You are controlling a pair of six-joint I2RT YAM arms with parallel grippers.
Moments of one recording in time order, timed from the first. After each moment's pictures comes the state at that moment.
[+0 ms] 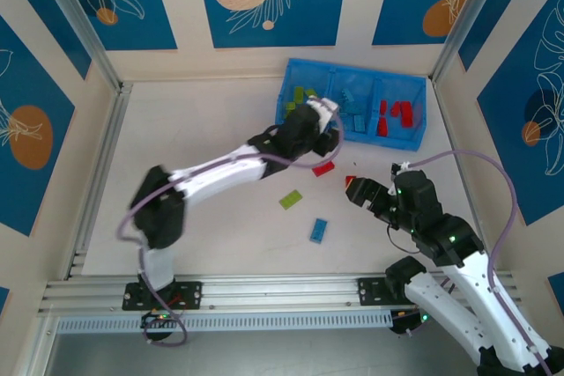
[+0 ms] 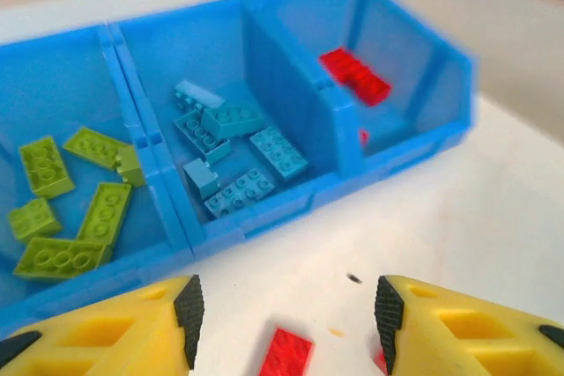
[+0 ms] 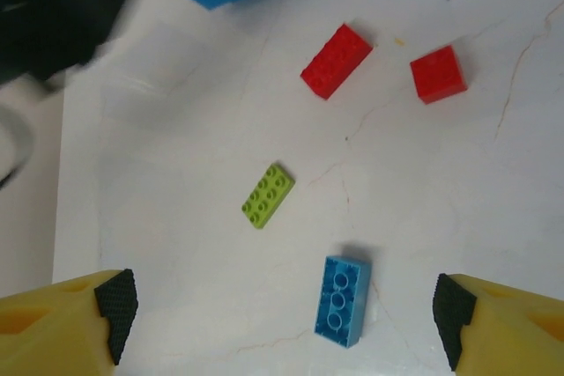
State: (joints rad) left arm -0.93 1.79 1.47 -0.09 -0.16 -0.13; right arm 0.49 0.57 0.77 -0.91 -0.04 0.87
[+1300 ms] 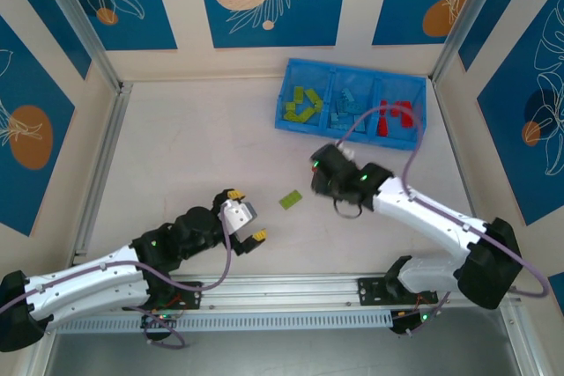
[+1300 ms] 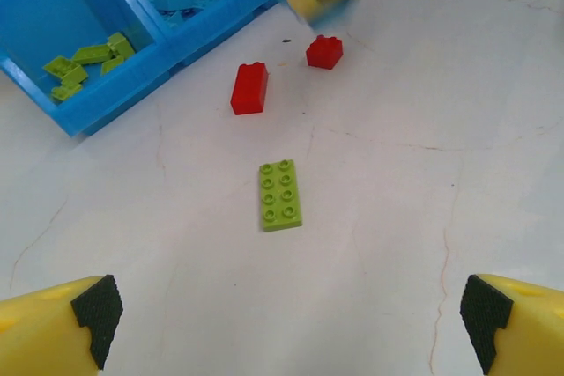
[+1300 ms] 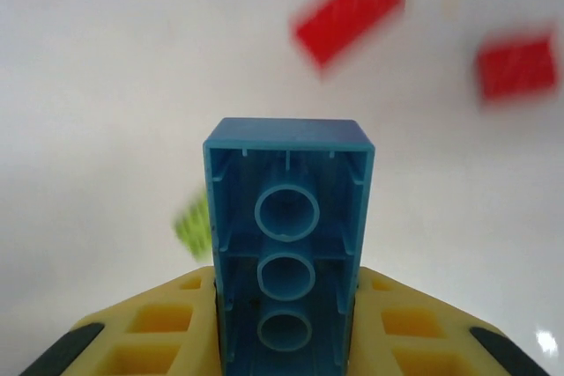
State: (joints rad) left arm -1.08 0.68 0.40 -0.13 -0.16 0.16; right arm 0.70 1.24 0.98 -0.72 0.25 0.88
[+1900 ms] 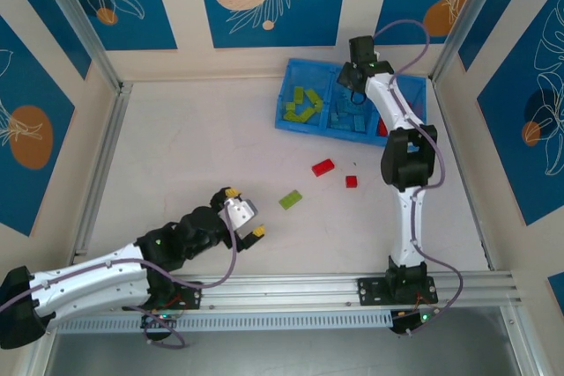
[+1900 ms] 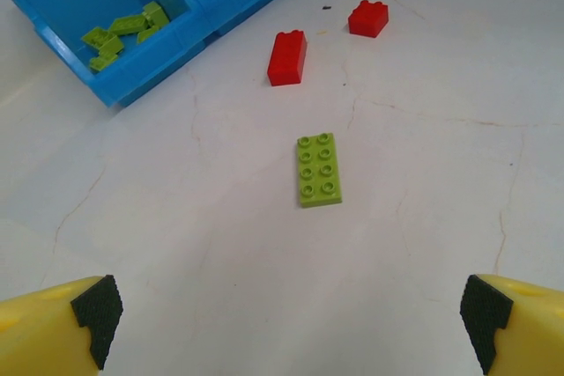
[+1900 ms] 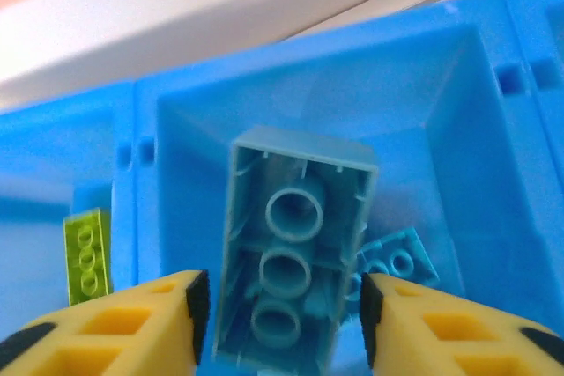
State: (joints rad) left arm -1.08 0.73 0.39 -0.13 -0.26 0.16; right arm 0.15 2.32 2.25 -0.77 0.16 0.52
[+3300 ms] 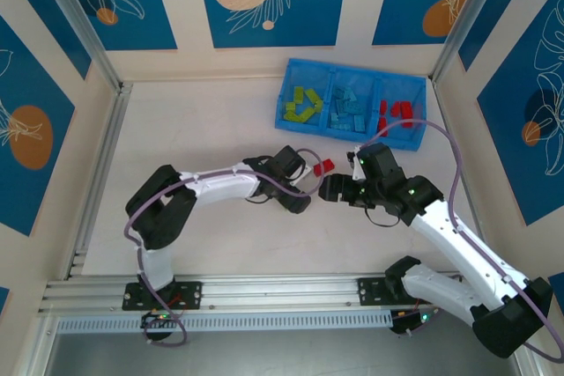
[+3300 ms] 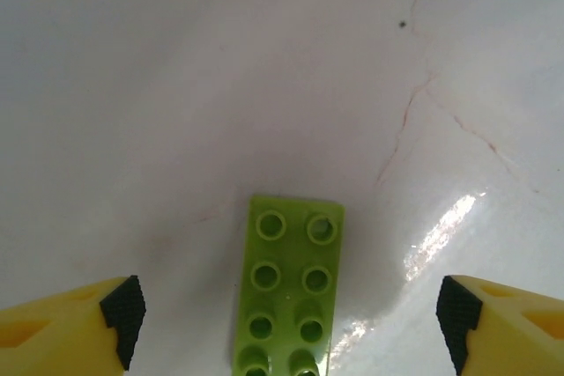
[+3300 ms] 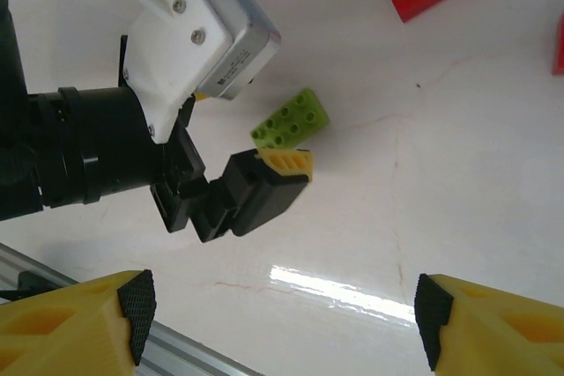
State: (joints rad) left arm -0.89 1.88 1.24 -0.47 0.03 -0.10; right arm 0.54 0.93 0.87 -0.84 -0.20 0.64
